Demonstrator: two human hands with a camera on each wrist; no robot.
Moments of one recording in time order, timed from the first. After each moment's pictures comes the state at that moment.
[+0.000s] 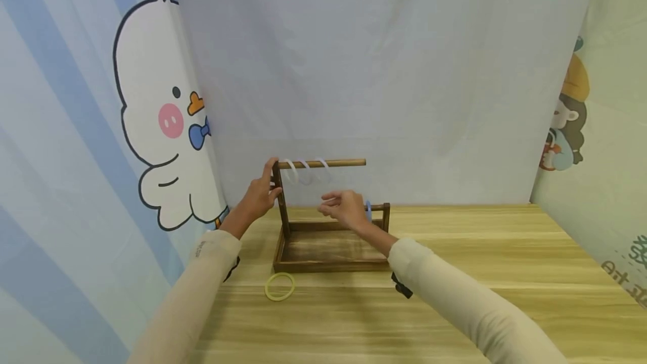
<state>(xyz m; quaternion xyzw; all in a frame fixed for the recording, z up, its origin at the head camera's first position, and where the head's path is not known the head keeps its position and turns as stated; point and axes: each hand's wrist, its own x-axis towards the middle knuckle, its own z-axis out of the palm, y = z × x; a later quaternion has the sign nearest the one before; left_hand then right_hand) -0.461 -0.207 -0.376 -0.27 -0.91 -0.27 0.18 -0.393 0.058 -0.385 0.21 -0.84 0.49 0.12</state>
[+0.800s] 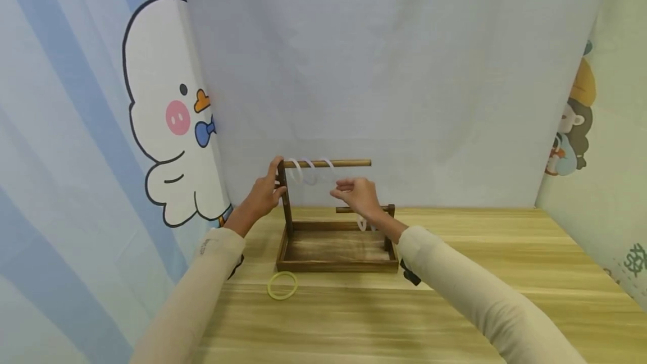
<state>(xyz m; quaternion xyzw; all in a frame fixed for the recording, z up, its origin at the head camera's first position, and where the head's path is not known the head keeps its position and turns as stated) -0.462 -0.210 -0.376 -0.28 -0.90 -0.27 0.19 -0.410 0.072 -0.364 0.18 -0.86 0.44 0.17</state>
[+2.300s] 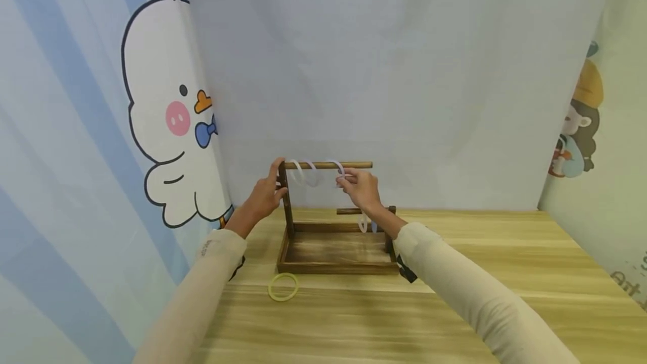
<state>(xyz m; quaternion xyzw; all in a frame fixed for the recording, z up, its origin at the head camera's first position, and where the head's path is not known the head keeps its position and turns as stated) -0.466 -0.207 -0.379 -0.27 -0.90 -0.26 0.20 -0.427 0.071 -0.357 0.16 -0.82 0.51 0.19</state>
